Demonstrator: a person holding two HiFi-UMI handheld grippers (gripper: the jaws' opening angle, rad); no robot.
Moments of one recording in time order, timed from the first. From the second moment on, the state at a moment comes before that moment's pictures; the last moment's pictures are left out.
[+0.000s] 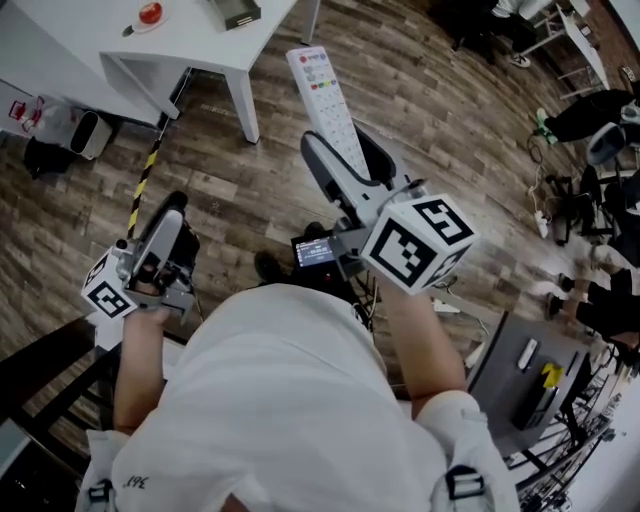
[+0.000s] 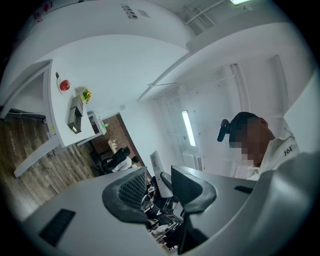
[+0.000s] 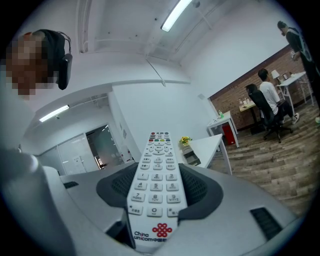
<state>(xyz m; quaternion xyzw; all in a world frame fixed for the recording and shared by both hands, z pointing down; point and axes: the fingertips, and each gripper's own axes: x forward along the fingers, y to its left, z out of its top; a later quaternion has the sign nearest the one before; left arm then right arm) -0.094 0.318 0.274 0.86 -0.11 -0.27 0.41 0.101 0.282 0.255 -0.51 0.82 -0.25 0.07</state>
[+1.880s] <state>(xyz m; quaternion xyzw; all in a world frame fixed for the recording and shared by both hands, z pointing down) -0.009 0.003 0.299 0.85 -0.21 -0.25 0.42 0.153 -0.057 0.309 -0.43 0.85 -0.31 0.02</state>
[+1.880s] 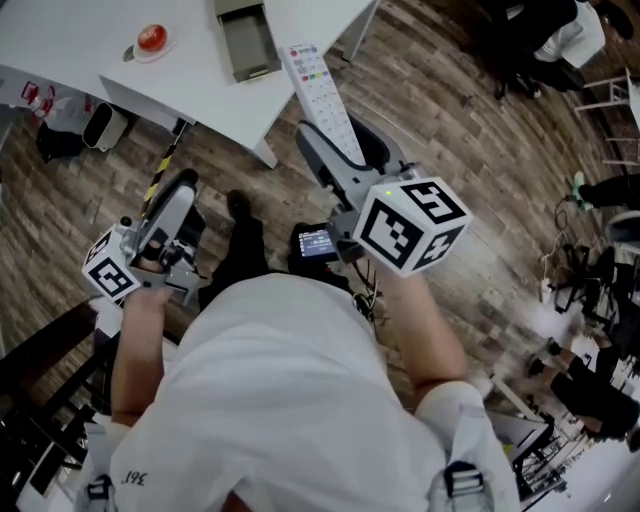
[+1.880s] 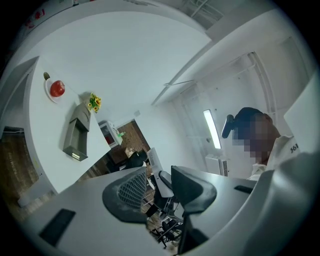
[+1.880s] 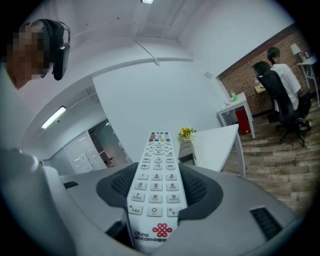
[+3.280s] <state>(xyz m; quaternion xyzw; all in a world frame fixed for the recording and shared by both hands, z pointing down) -0.117 -0.160 0.341 0.85 -0.14 -0.18 0.47 0.041 -0.184 0.340 -0.52 0.79 -0.32 -0.03</state>
